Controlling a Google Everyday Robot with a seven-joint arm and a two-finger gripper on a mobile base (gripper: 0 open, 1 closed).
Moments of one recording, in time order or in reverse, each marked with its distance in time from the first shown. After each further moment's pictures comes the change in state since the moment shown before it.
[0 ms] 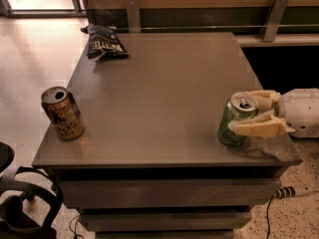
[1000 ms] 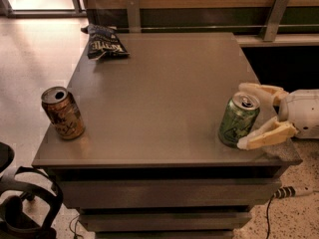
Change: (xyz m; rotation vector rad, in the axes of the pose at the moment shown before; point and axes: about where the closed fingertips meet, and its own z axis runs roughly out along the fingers) arm 0.003 -0.001 -0.006 0.011 0.001 0.005
